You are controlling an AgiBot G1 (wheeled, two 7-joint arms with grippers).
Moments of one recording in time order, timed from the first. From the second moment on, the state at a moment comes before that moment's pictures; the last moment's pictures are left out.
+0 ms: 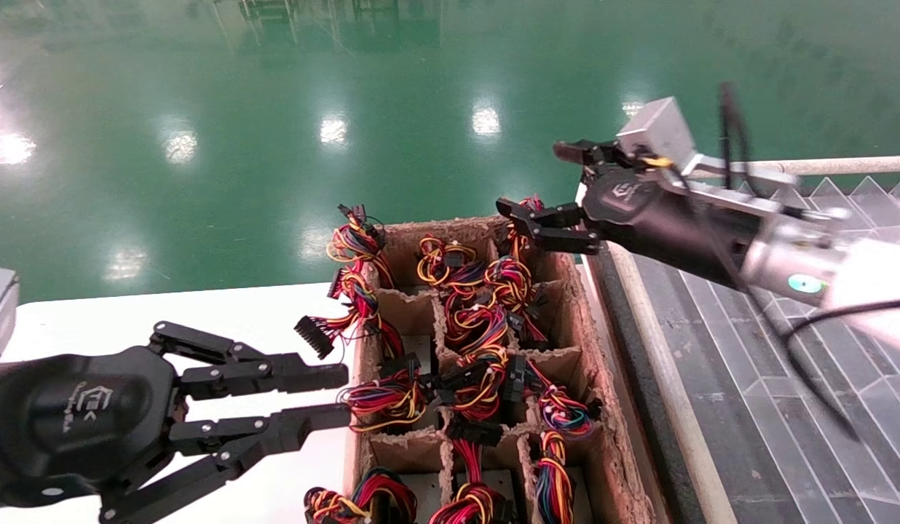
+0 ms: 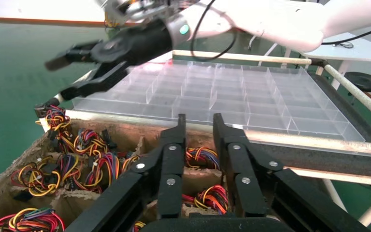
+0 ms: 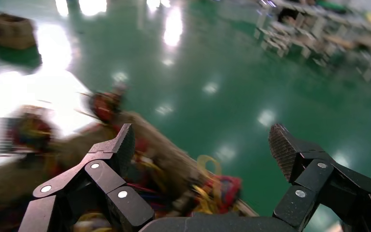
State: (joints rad) left arm -1.10 0.58 0.38 -1.27 0.66 1.45 -0.14; right arm 1.32 -0.89 -0.41 1.05 -1.24 -0.92 0.21
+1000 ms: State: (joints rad) left arm -1.10 0.58 0.38 -1.27 0.66 1.45 -0.14; right arm 1.38 -0.99 -0.47 0.78 -1.30 -0.90 0.32
